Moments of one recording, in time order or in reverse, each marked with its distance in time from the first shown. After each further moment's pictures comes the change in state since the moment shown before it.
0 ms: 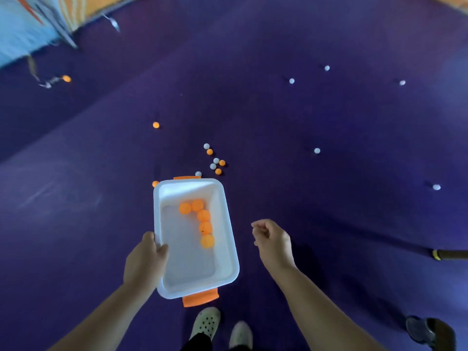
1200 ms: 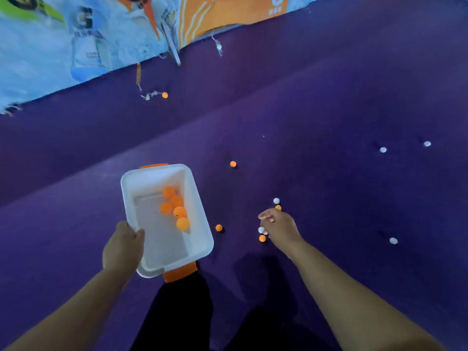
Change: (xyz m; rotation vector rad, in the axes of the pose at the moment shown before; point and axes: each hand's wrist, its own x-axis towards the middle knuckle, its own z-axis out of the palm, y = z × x) left_hand 0.338 -0.095 -0.297 -0.123 0.192 -0.379; right_hand 0.245 -0.363 0.248 -0.336 -0.389 -0.020
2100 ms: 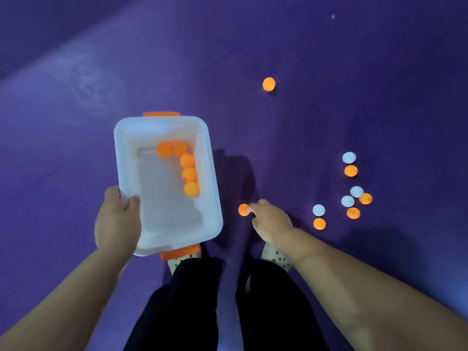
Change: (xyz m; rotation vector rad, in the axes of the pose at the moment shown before) left_hand 0.343 -0.059 0.335 -0.038 -0.016 -0.106; right_hand 0.429 0.204 0.305 -0.688 -0.373 -0.035
